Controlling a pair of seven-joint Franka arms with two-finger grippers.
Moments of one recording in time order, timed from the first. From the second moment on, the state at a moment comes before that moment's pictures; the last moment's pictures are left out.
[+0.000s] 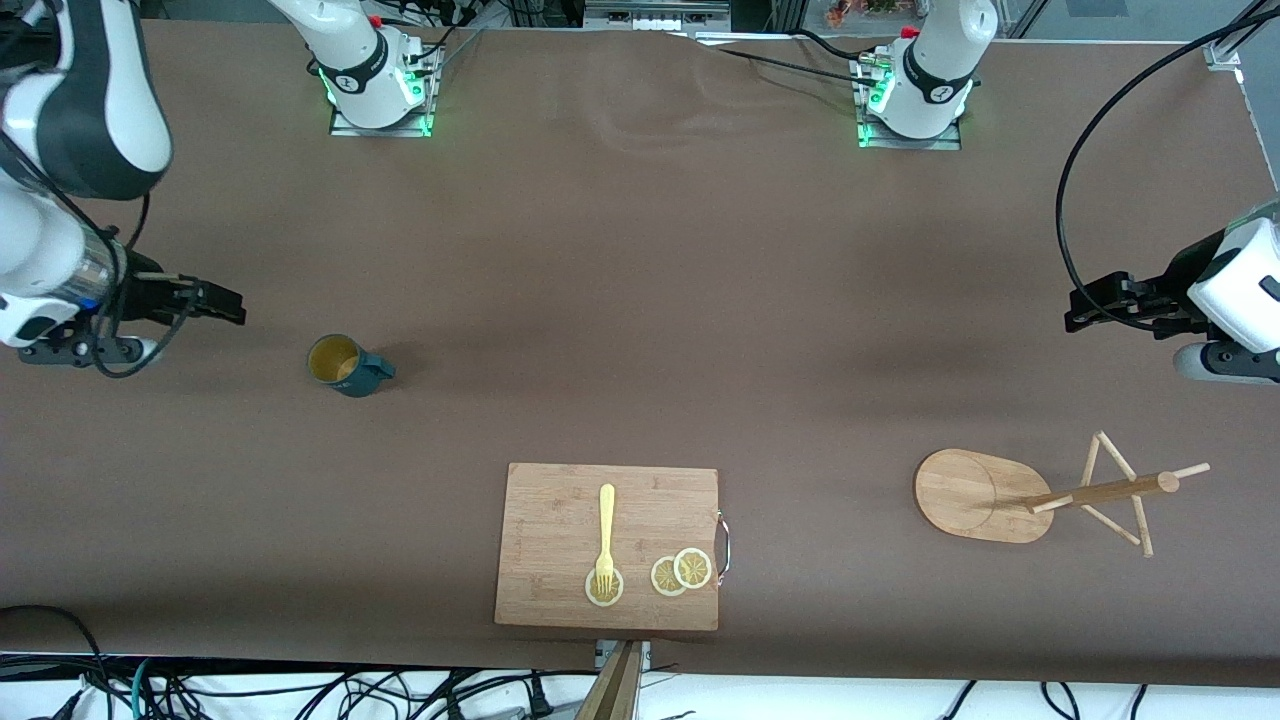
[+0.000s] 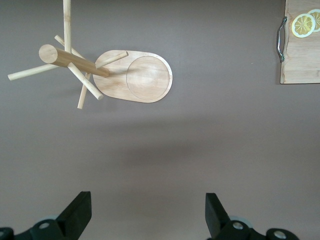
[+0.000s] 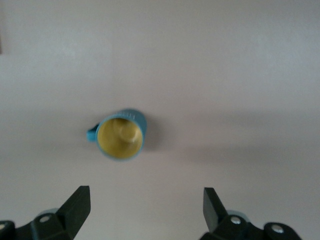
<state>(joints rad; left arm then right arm) -0.06 0.30 0.04 -1.25 -0.05 1.48 0.02 -0.07 0.15 0.04 -1.86 0.00 1.97 -0.04</state>
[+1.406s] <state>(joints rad) -0.06 0.30 0.04 -1.25 -0.05 1.48 0.02 -0.03 0.30 0.05 -2.25 0.00 2.72 -0.05</state>
